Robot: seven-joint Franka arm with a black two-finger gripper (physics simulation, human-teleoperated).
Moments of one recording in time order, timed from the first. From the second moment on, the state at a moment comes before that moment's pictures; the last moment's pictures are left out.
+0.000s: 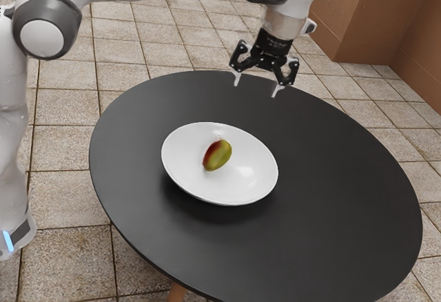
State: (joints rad) arm -0.17 0.12 0.10 -1.32 0.02 1.35 -1.24
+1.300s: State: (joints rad) arm -0.09 -0.04 0.06 -1.83 -0.07 1.73 -1.22
